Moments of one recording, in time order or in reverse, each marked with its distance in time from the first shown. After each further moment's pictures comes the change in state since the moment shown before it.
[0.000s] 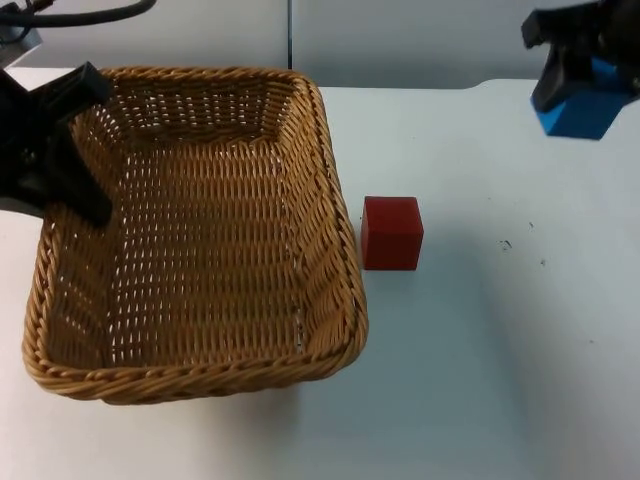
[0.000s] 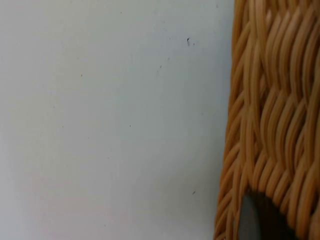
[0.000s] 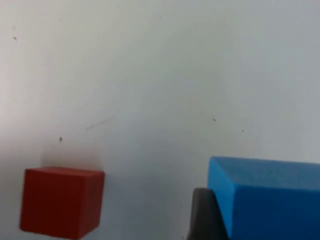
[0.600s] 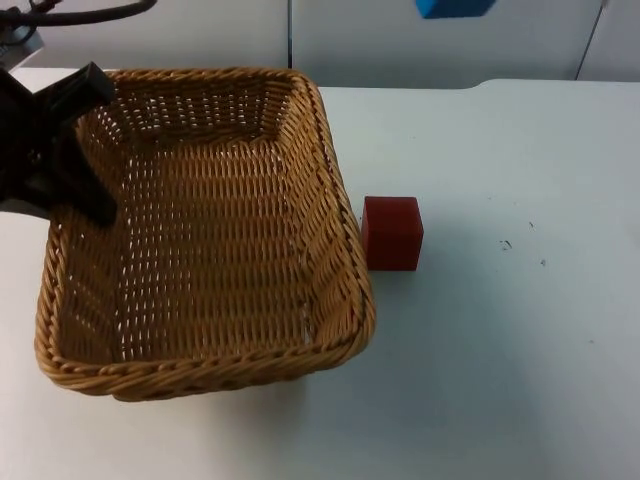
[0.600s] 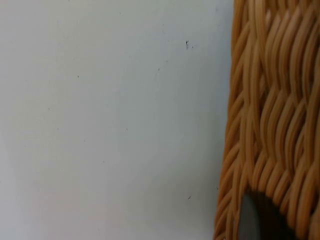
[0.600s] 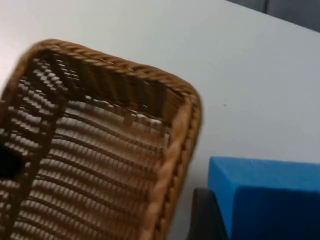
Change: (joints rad) right arm 0.352 -0.221 0.000 -0.002 -0.061 -0.045; left arm 0.000 0.011 0.000 -0.023 -0.008 -0.006
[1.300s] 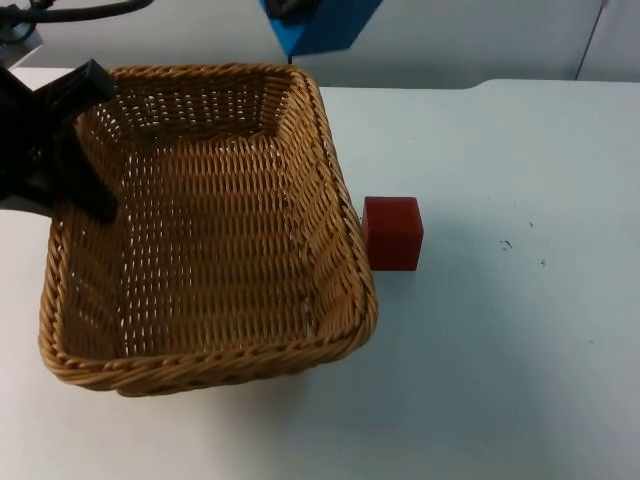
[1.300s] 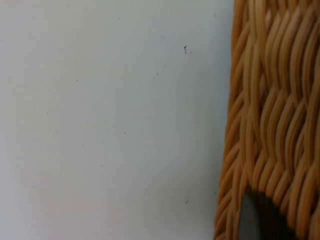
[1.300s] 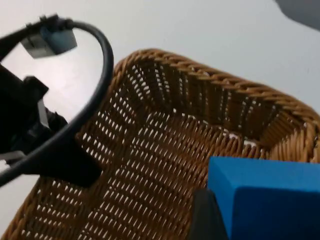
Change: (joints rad) right arm 0.149 0.119 0.000 0.025 -0.160 -0.009; left arm 0.000 0.000 0.000 -0.010 -0.009 0.000
